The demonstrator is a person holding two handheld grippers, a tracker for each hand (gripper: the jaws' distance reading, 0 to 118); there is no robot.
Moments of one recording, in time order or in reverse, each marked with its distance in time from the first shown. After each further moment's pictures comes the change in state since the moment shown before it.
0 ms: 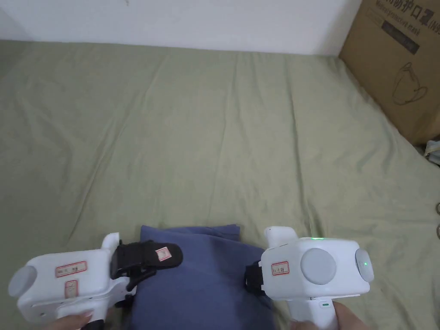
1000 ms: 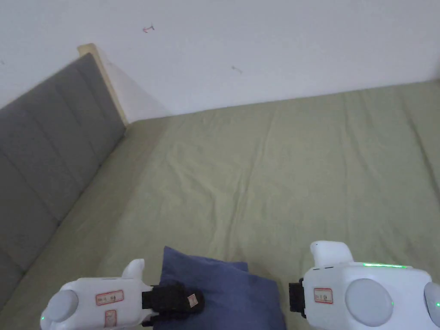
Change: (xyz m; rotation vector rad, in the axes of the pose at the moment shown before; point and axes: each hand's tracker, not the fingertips) left arm 0.086 -0.008 0.254 0.232 0.624 -0.255; right arm -0.208 -0.008 0.035 0.182 0.130 0.050
